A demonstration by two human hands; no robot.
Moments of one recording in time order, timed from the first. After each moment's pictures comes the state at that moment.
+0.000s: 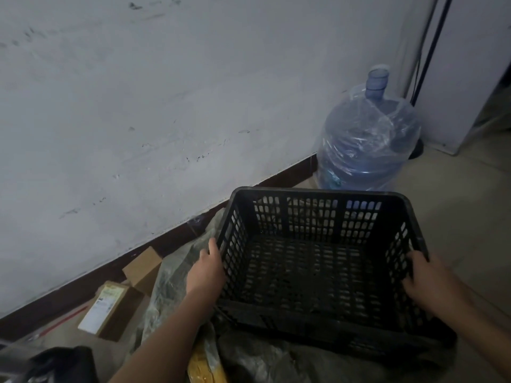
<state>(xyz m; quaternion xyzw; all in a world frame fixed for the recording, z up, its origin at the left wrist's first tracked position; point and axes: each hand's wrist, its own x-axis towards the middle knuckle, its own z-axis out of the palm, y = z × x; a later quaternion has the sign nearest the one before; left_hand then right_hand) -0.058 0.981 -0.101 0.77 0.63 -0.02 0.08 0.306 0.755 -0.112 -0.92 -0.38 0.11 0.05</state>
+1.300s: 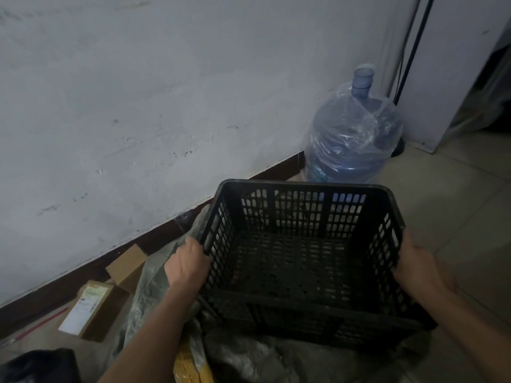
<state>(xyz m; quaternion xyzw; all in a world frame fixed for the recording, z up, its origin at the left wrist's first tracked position) -0.059 0.987 -0.079 0.72 0.68 0.05 0.09 0.298 0.755 -0.086 -0.93 -0.34 0.09 0.07</state>
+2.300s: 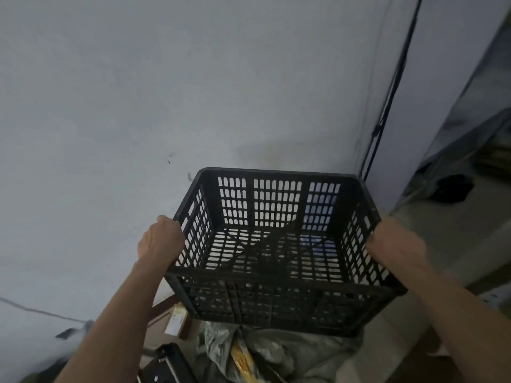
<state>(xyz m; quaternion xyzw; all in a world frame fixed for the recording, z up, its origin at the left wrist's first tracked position) -0.130 0.970 0.600 0.69 0.72 0.06 0.09 0.238 0.757 0.590 -0.94 -0.33 0.11 0.05</state>
